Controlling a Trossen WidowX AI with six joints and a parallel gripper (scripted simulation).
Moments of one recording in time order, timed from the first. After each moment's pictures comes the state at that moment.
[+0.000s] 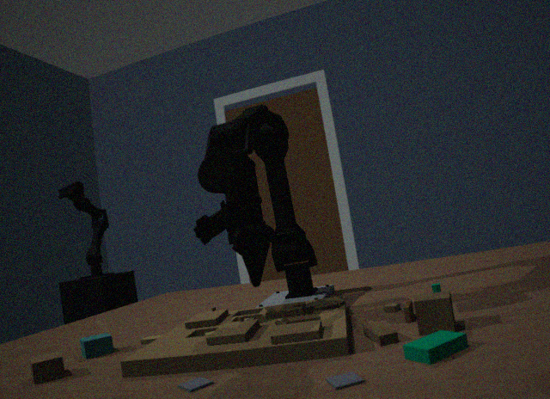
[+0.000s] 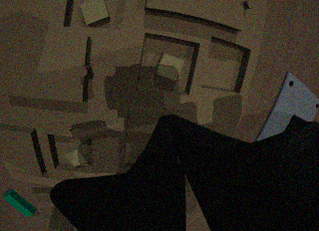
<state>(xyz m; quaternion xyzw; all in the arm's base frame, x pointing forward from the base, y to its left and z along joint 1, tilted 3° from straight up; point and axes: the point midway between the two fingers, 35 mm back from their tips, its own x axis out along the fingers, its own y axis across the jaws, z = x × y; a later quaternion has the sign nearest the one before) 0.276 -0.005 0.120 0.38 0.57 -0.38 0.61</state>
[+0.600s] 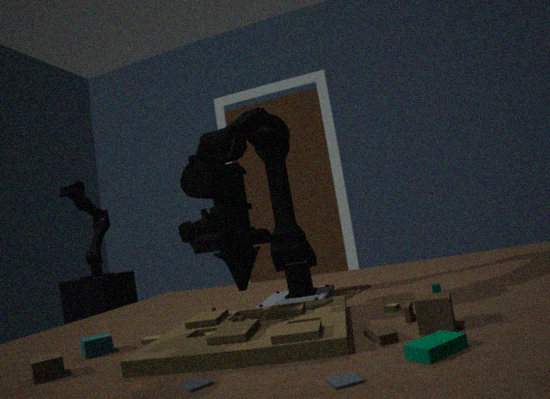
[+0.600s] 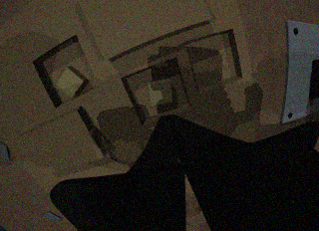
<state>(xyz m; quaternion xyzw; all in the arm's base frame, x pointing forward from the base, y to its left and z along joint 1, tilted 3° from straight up) 0.271 -0.032 0.115 0.54 0.45 -0.50 0.51</state>
